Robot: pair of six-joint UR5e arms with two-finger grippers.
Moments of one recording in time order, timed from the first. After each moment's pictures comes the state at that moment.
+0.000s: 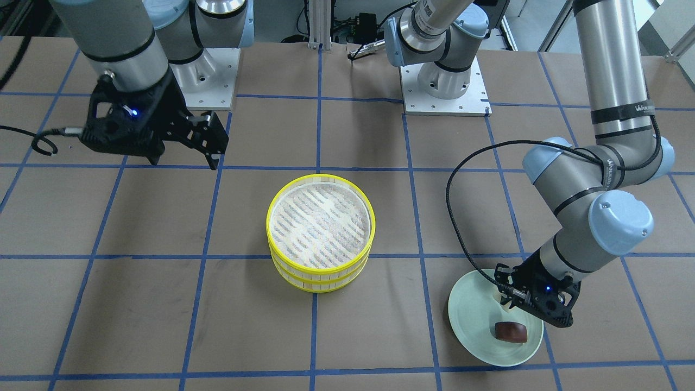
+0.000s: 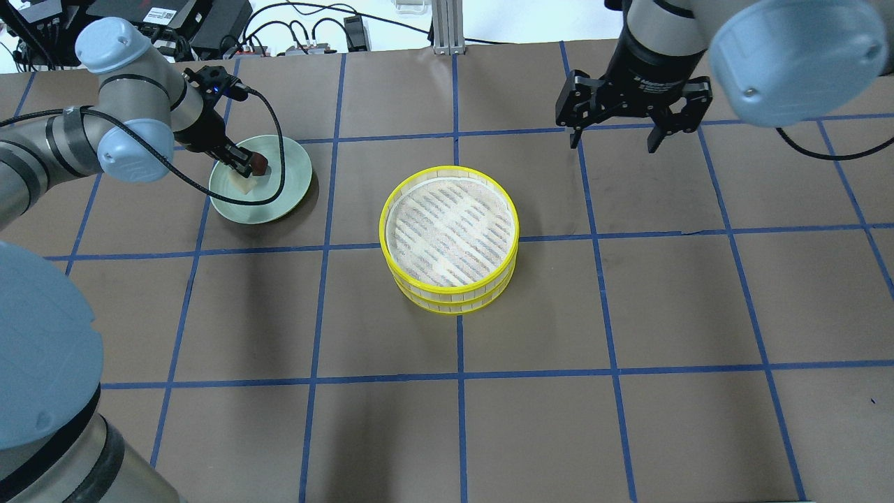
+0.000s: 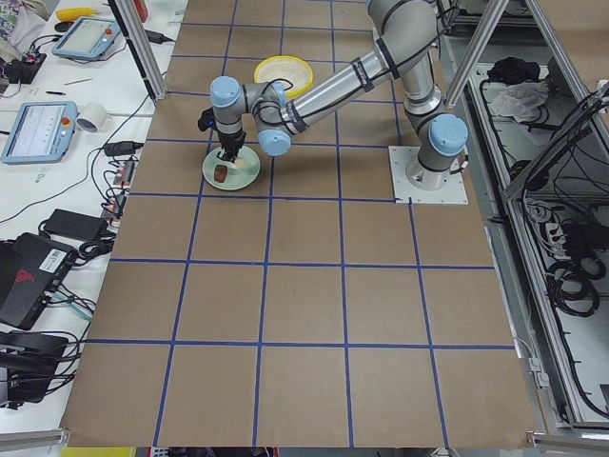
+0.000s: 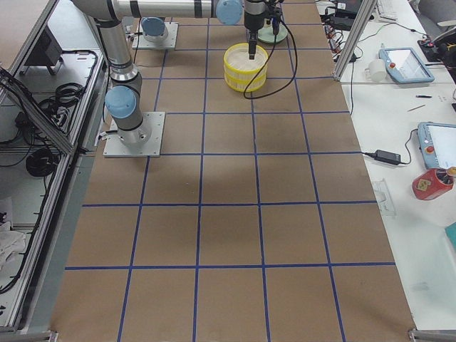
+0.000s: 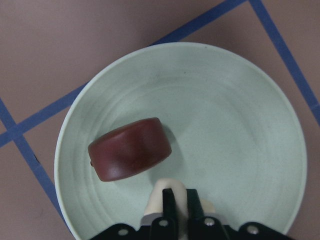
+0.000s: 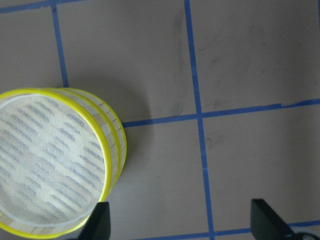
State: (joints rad) left arm -1.33 -2.06 -1.62 -0.96 1.47 0.74; right arm 1.65 -1.48 1.54 -1.67 -1.55 0.19
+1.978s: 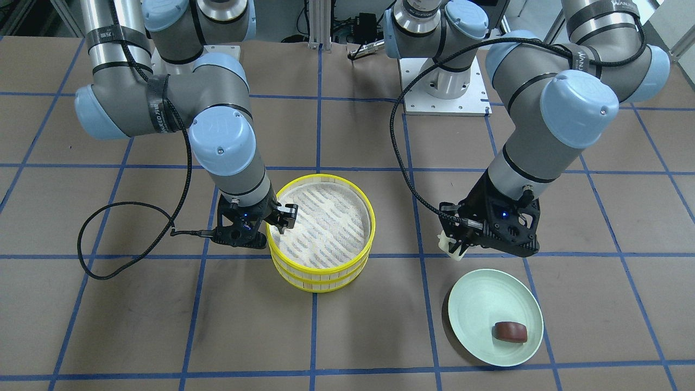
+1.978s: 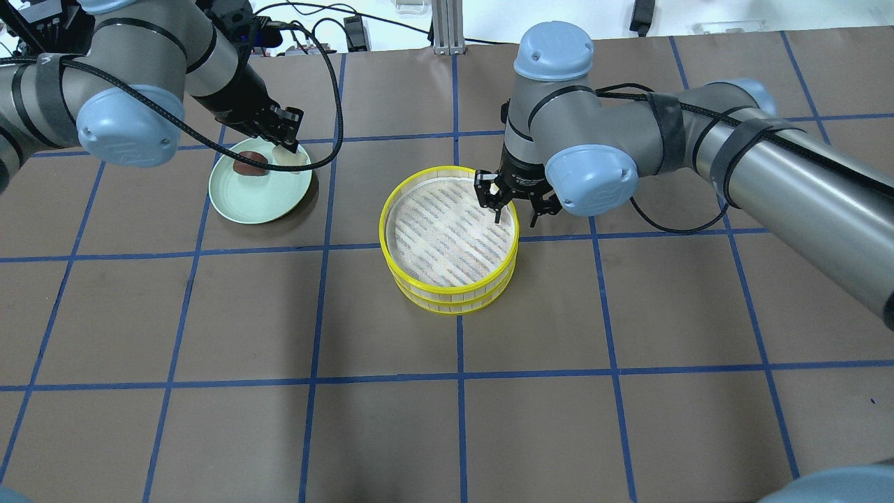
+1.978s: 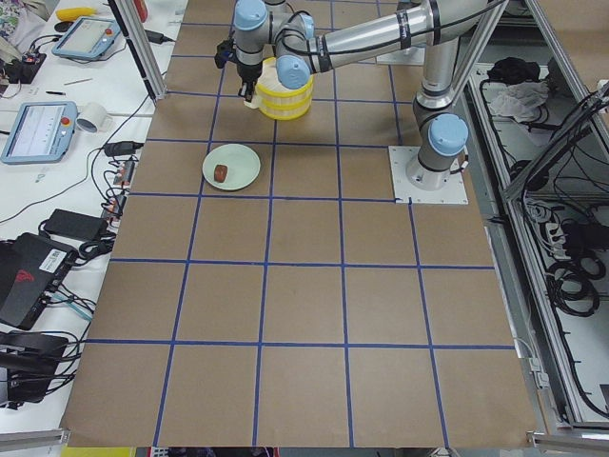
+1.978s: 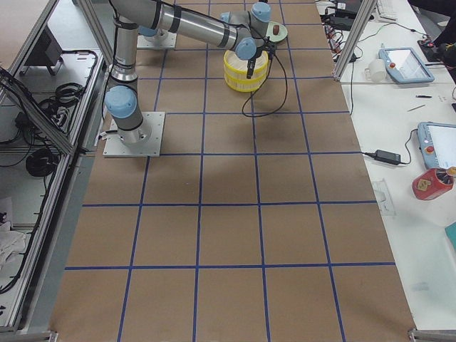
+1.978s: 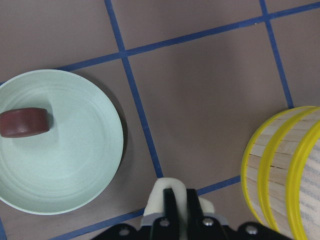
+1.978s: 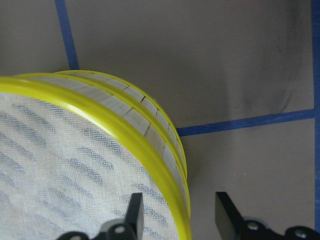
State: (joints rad) left arm -1.50 -1.81 -1.63 -1.14 1.41 0.32; right arm 1.79 -1.22 1.69 -1.99 -1.50 0.37
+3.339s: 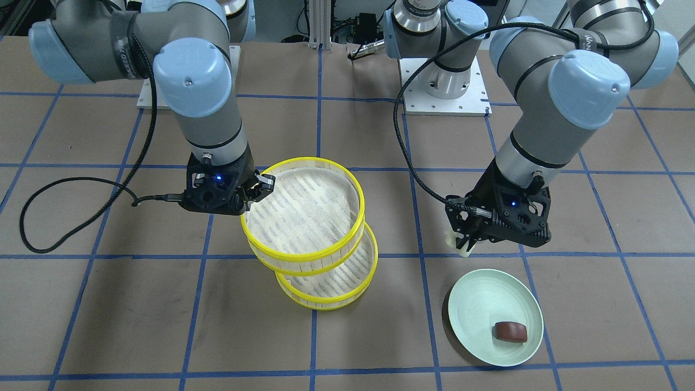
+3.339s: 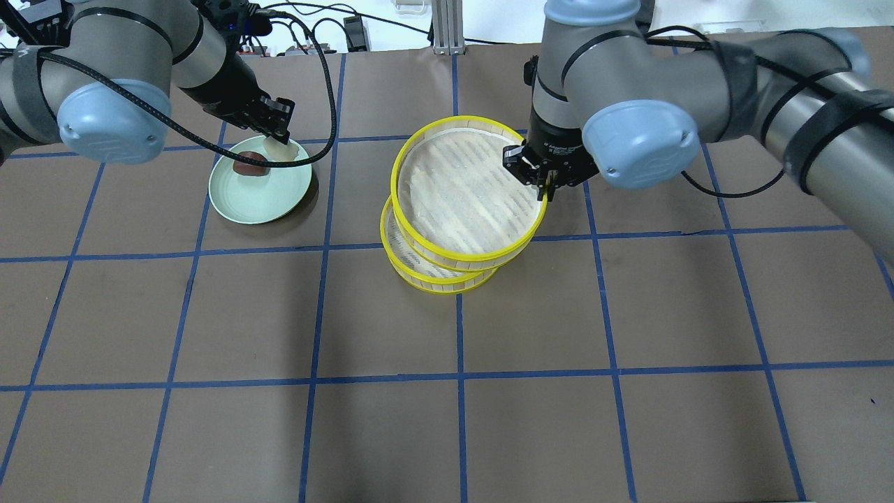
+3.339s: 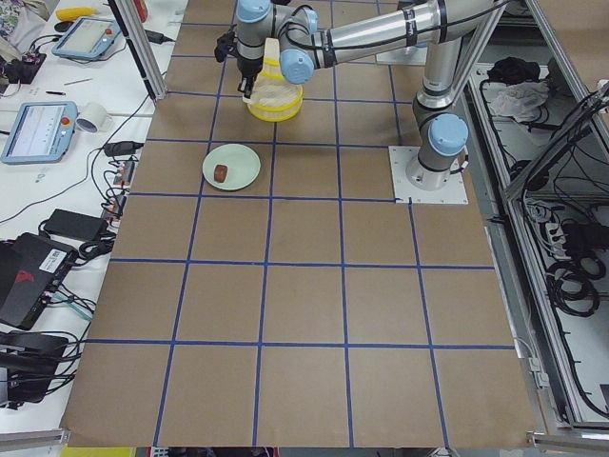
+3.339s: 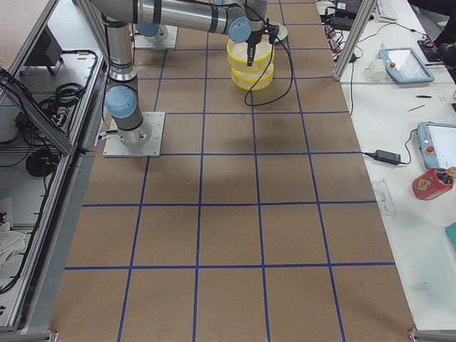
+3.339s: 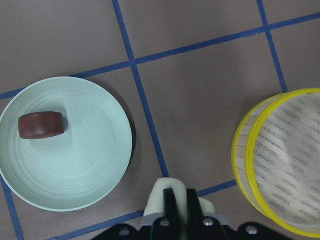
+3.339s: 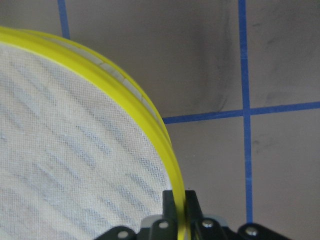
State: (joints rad) left arm -1.50 -1.78 -1.62 -1.14 1.42 0.32; right arm 1.76 -1.36 1.64 -1.84 -1.56 0.29
